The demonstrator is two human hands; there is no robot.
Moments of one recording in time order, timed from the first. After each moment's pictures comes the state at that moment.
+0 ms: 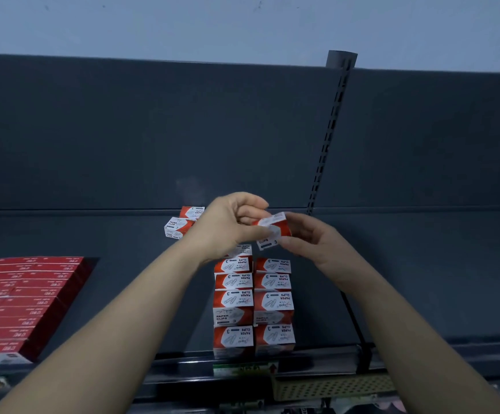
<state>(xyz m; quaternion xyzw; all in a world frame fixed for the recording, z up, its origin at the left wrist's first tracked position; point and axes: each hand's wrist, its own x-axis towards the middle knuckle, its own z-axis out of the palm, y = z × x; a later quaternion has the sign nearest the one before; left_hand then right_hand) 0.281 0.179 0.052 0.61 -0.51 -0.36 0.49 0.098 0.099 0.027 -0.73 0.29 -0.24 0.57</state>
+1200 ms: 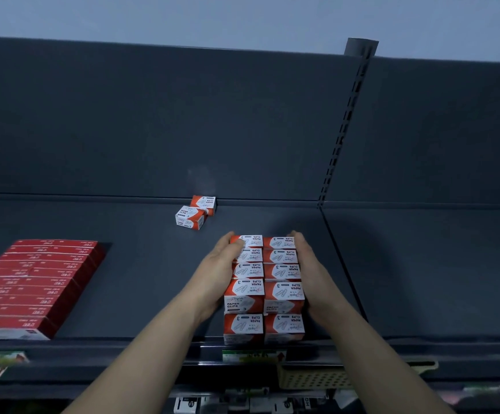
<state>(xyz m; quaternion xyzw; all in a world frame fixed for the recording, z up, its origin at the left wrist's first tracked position) 0.267 0.227 -0.010 0.62 -0.22 -0.50 0.57 0.120 0.141 -0.029 -0.58 0.38 -0.18 0.69</state>
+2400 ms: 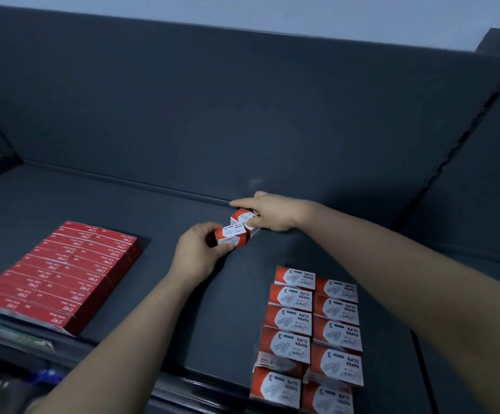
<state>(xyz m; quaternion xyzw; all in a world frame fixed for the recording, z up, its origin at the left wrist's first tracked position) 0.396 0.204 -0.061 0.82 -0.31 -0.15 0.46 0.335 0.016 -0.002 -0.97 0.13 0.14 0.16</state>
